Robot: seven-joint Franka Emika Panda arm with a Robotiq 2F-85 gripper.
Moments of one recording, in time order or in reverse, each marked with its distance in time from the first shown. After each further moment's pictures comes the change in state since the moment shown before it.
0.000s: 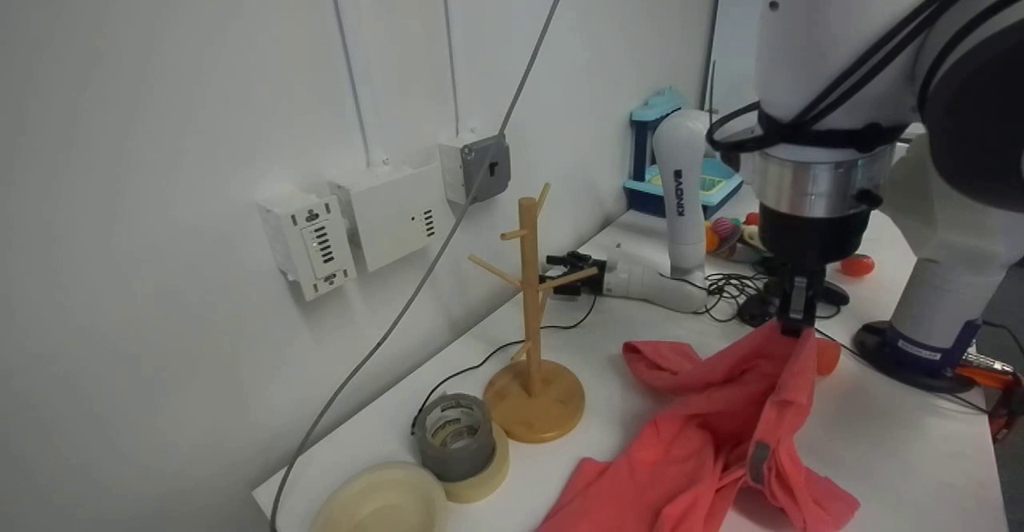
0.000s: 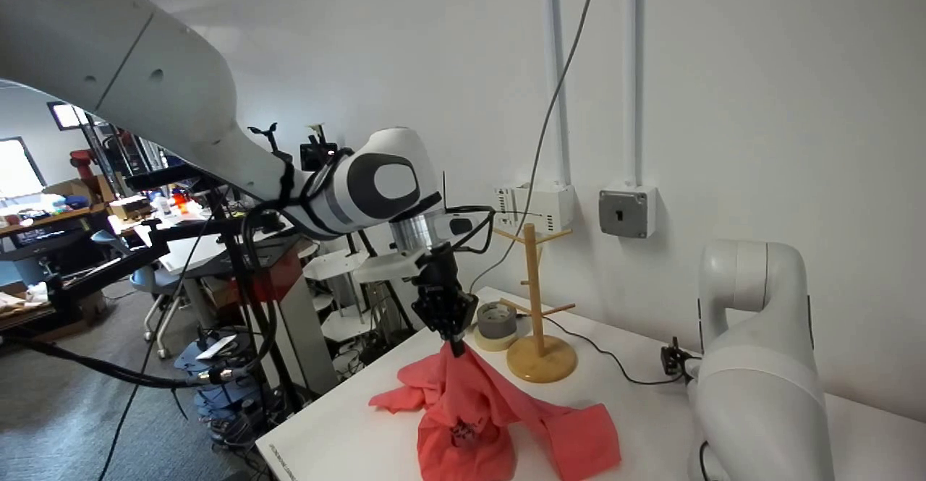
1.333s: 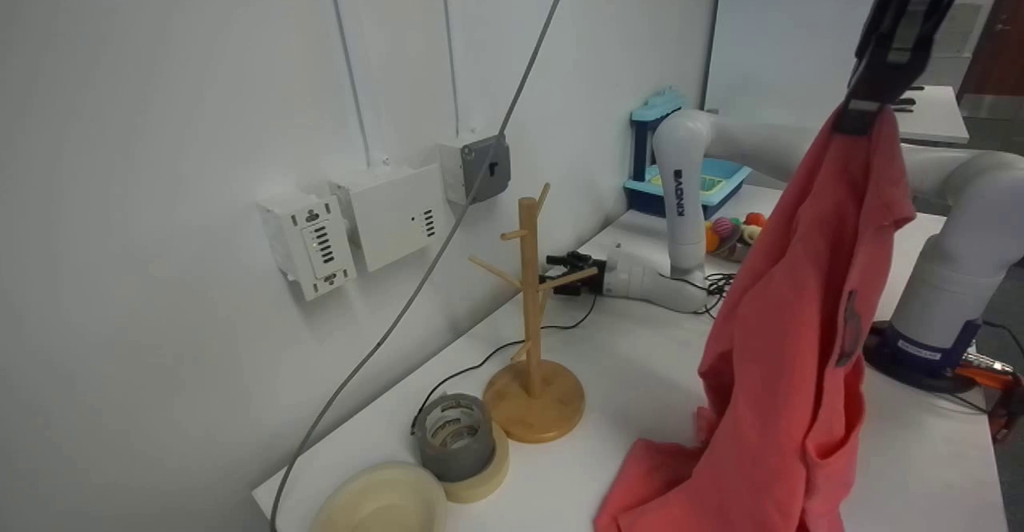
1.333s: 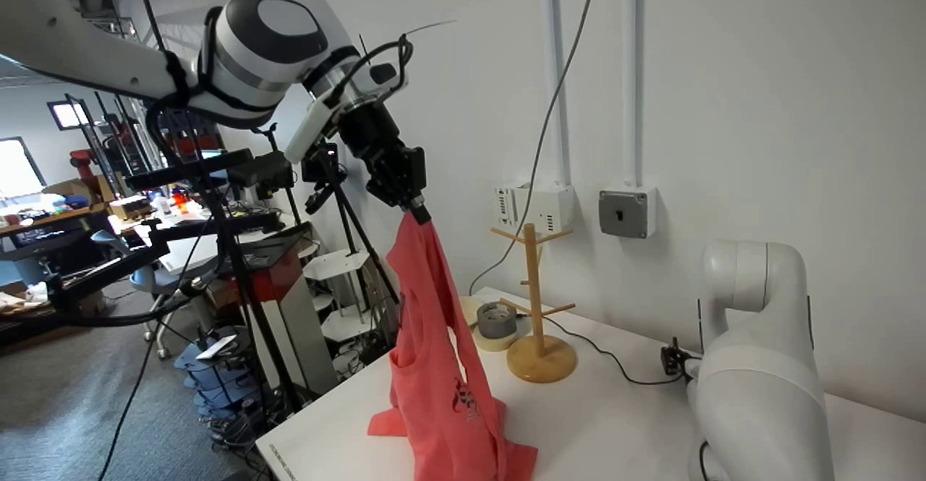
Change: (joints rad) arm -0.002 -0.314 0.120 0.122 -0.091 -0.271 0.086
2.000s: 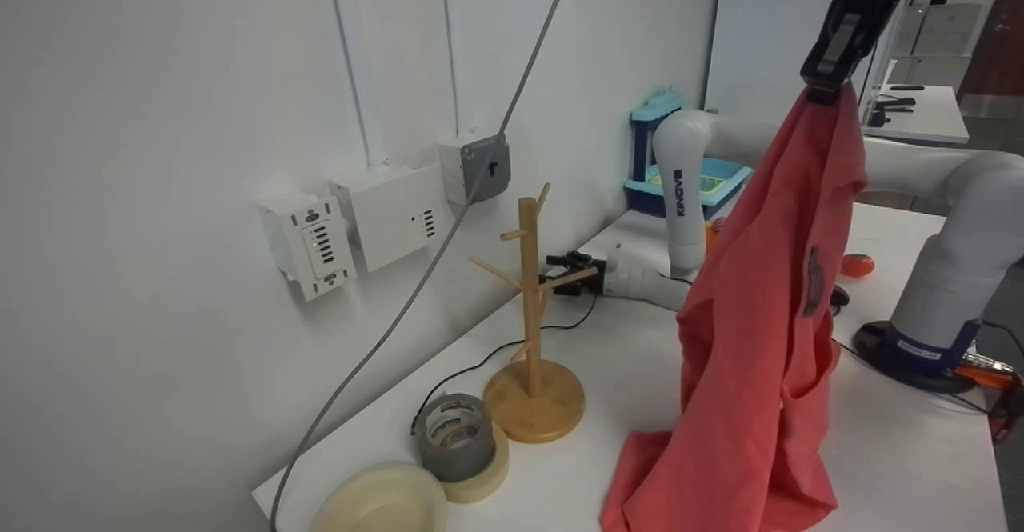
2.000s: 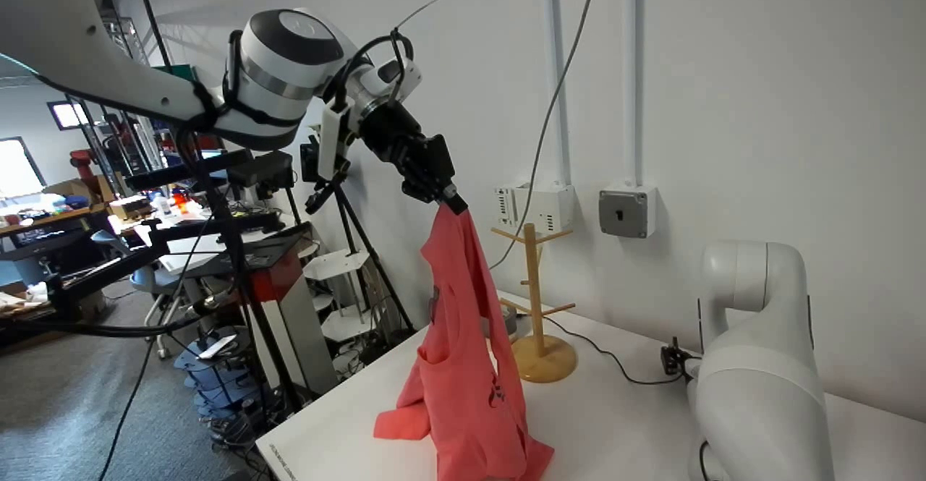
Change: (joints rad) arm 0.000 0.063 0.002 0.028 -0.279 -0.003 0.272
